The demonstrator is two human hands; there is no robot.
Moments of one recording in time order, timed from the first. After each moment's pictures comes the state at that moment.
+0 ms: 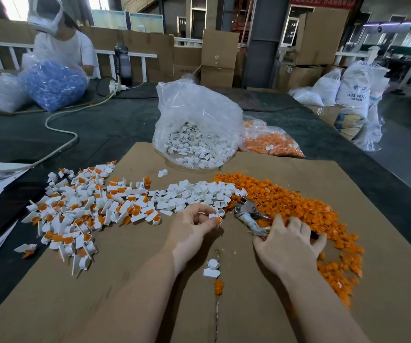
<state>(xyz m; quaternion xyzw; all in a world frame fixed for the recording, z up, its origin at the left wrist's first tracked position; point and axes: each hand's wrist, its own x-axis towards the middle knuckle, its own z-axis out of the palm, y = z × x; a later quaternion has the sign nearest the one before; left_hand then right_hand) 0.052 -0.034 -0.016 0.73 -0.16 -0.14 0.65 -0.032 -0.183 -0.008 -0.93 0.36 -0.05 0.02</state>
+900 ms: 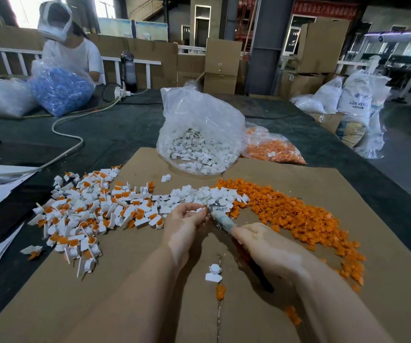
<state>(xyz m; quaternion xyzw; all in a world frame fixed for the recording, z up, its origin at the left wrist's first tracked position) 0.059 -0.036 -0.003 0.58 0.03 -0.17 0.79 -0.033 -0.157 0.047 -0.88 0.16 0.12 0.43</state>
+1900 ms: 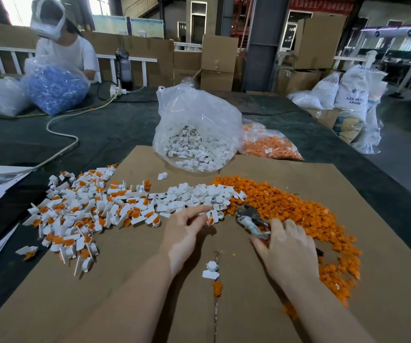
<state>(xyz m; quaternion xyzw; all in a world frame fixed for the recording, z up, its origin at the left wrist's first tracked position) 0.051 -0.028 -0.016 0.76 -0.14 -0.08 0.63 -0.045 -0.187 -0.011 -0.96 0.26 -0.10 -0.05</state>
